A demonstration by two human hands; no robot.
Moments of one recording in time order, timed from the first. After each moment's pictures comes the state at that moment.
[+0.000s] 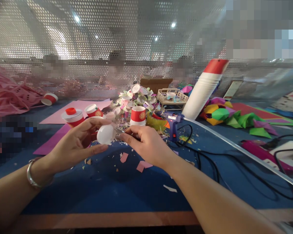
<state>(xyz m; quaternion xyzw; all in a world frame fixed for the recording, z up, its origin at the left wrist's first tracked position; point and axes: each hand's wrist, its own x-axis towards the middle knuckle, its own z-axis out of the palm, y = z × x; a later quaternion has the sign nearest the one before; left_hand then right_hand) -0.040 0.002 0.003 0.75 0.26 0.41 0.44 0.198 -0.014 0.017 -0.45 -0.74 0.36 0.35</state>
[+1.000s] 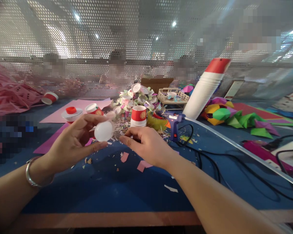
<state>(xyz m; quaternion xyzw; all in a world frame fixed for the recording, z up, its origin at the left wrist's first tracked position) -0.041 0.004 -0.001 0.76 0.24 0.46 0.39 0.201 -0.015 0.019 -0.47 -0.75 0.36 0.30</state>
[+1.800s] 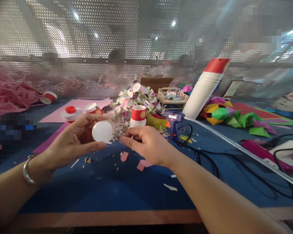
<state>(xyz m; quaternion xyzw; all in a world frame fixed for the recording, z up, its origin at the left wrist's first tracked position) -0.040 0.006 0.005 0.71 0.21 0.44 0.51 0.205 -0.014 0.021 -0.45 -0.77 0.36 0.28</state>
